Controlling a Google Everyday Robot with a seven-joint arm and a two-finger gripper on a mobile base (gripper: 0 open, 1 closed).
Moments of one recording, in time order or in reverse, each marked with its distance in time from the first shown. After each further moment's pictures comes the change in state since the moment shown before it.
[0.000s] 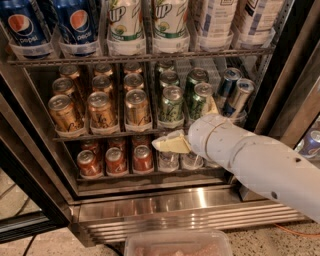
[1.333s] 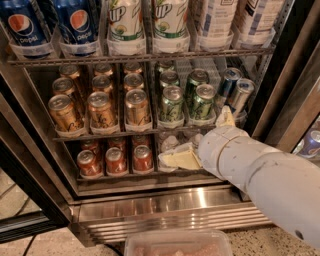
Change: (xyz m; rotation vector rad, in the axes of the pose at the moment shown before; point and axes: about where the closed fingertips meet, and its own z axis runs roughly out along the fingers) arm 0.006 0.012 -0.060 0.032 0.102 0.029
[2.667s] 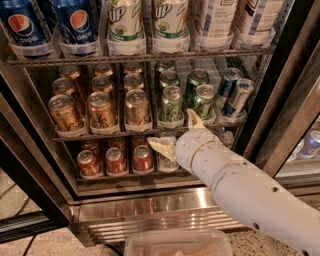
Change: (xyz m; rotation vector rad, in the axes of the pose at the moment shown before) arm -0.011 0.025 0.060 0.010 -0.181 0.003
